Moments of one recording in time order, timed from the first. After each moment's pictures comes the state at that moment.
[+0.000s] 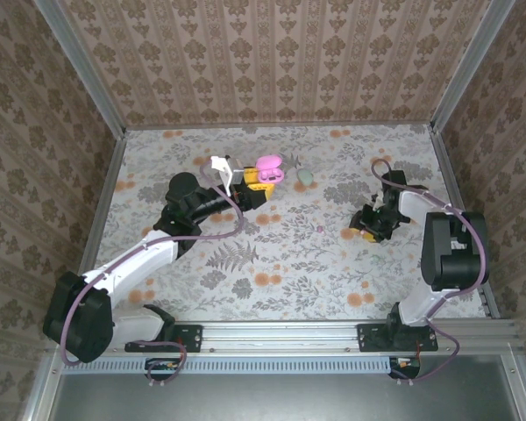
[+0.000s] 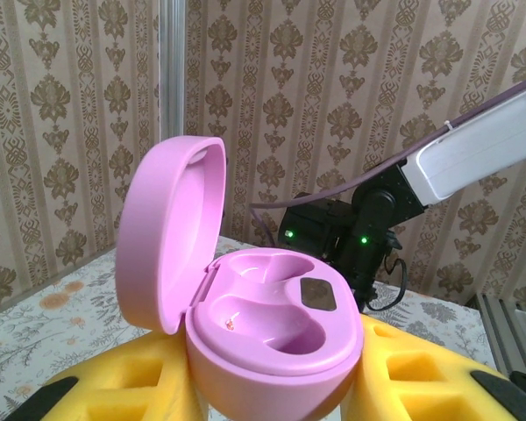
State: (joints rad) left arm -0.59 1.23 0.75 0.59 0.69 -0.17; right arm -0.07 1.65 0.95 -0.73 -0.36 0.41
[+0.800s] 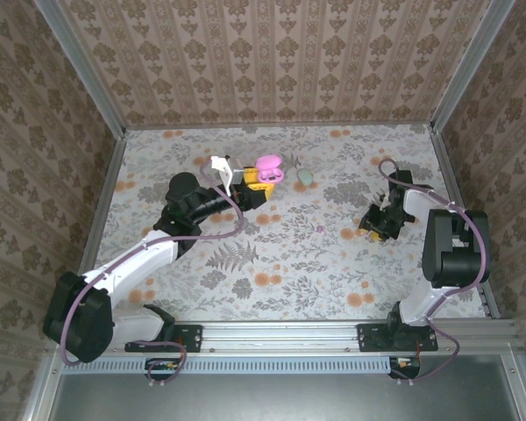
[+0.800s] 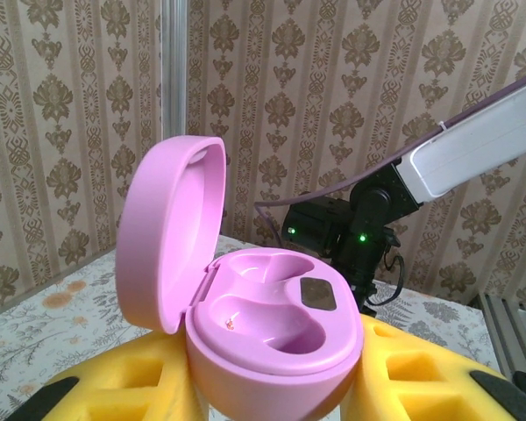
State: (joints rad) left arm -0.59 1.23 0.75 0.59 0.69 -0.16; right arm -0.12 1.69 0.97 -0.72 -0.30 0.39
